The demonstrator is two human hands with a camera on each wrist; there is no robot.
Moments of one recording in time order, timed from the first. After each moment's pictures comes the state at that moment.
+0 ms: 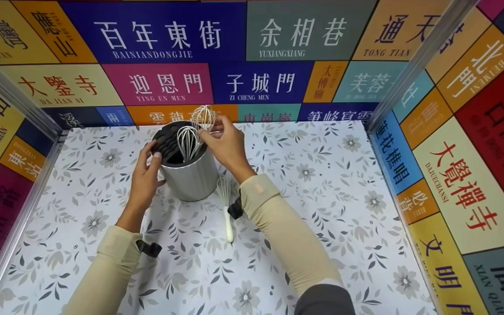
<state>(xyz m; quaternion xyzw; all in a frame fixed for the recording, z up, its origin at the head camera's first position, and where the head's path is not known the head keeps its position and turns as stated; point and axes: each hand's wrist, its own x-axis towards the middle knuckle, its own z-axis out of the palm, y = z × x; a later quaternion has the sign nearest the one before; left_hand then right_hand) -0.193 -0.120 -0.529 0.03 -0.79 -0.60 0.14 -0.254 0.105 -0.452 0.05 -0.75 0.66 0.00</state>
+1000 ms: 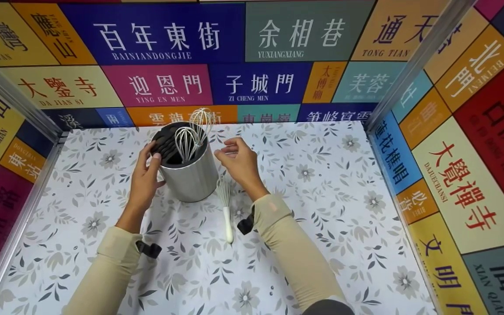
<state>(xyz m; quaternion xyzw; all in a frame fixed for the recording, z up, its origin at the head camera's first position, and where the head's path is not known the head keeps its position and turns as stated) -0.193 -0.119 -0.529 0.03 -0.78 -0.61 0.14 -0.229 0.141 -0.492 0.02 -0.75 0.65 -0.05</state>
